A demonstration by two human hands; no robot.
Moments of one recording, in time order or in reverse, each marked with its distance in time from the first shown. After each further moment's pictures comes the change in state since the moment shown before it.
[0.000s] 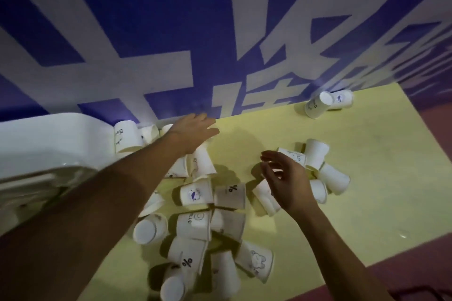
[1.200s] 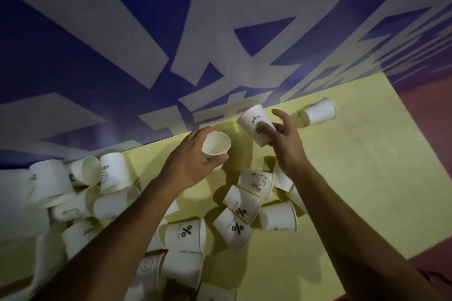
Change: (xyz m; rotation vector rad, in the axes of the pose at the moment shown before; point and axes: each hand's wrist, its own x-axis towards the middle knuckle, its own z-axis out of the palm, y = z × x) left_hand 0.086 0.086 -0.047 -1.072 0.158 -0.467; right_hand 0.172 0.069 -0.073 0.522 0.031 0.314
